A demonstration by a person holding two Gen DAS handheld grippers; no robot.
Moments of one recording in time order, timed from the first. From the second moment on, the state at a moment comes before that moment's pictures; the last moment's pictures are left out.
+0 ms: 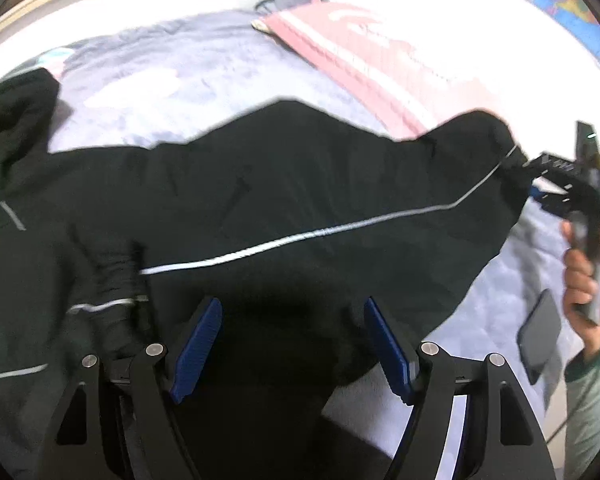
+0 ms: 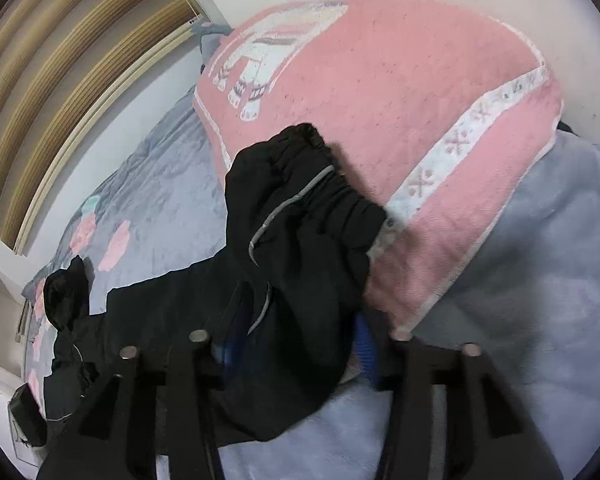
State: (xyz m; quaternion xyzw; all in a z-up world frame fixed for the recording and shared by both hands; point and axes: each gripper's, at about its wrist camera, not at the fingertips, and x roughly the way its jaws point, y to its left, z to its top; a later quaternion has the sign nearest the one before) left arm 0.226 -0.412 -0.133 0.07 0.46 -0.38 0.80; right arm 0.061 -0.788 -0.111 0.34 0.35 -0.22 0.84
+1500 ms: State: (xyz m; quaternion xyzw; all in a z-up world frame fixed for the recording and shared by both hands) left arm 0.255 -0.131 -0.101 -0.11 0.46 -0.34 0.81; right arm 0.181 -0.336 -0.098 0.02 0.44 0.04 0.90
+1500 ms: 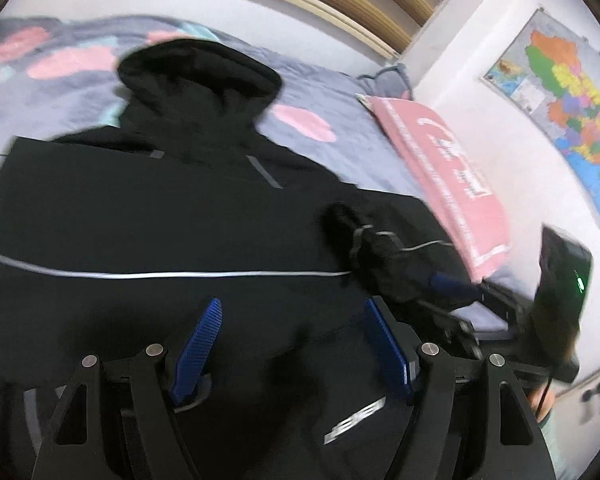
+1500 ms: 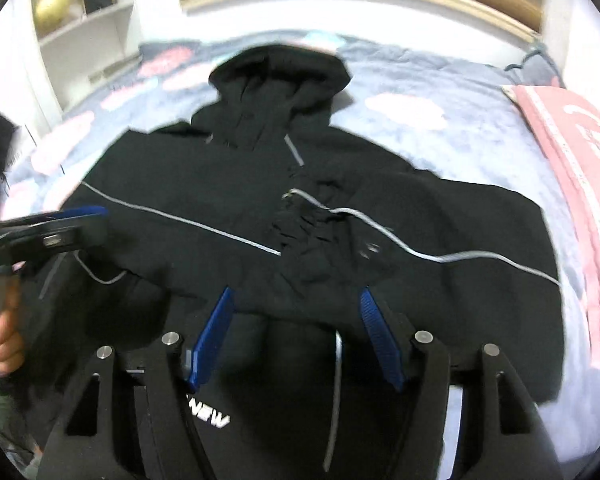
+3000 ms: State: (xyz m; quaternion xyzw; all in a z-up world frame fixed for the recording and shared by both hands) left arm 0.312 0.035 -0.149 -0.14 0.51 -0.20 0.83; right arm 0.265 -0.298 -0.163 0.00 0.55 -0.06 0.83
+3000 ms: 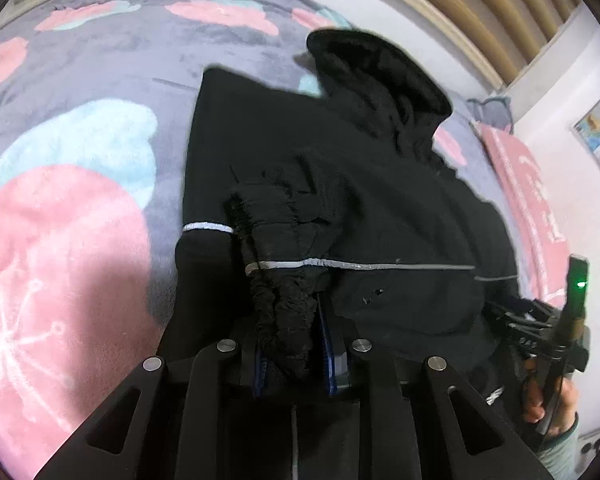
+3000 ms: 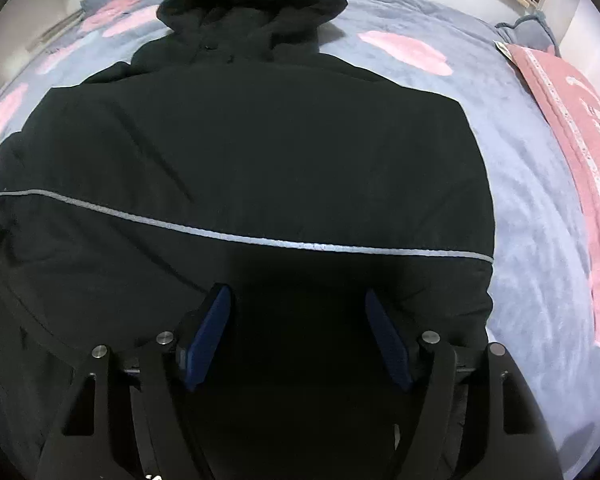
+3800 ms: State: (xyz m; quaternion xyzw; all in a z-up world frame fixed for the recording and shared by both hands) left arm 0.323 -0.032 -0.172 -0.04 0.49 -0.18 0.85; right arm 0.252 -0.278 -0.177 -0.01 0.41 -0.03 0.91
